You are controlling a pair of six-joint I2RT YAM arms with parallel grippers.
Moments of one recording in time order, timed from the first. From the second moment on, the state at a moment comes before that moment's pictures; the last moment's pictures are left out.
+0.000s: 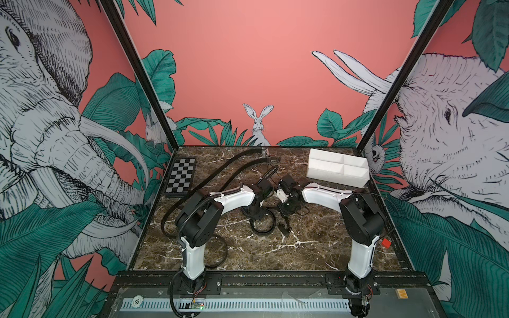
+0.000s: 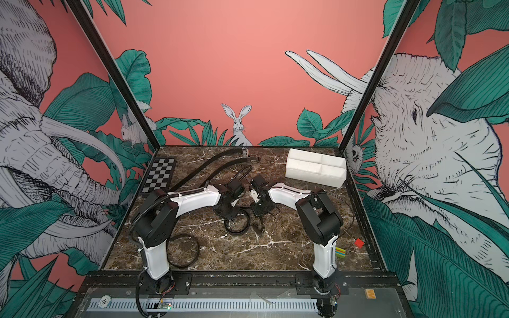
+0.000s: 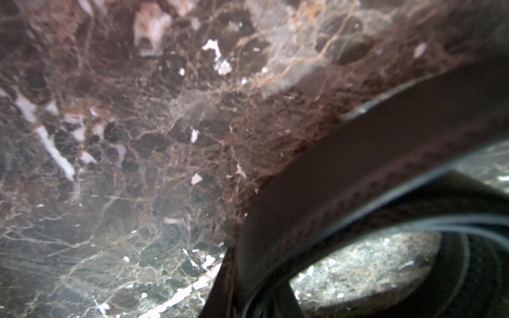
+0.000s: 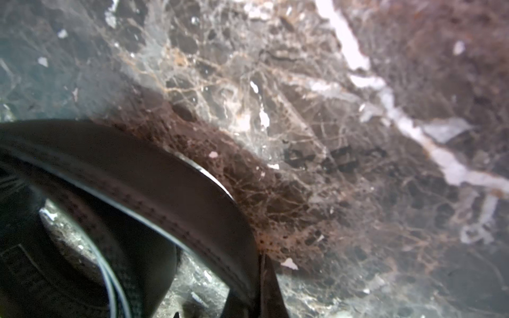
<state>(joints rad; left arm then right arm) -0.74 1.90 1.26 -0.85 -0.06 -0.26 0.63 1.90 1.22 -0.68 -0.18 0.14</state>
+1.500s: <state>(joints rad) -0.70 2.01 1.37 -0.93 -0.15 -0.43 0.69 1.67 0.95 -0.61 -0.29 0.28</state>
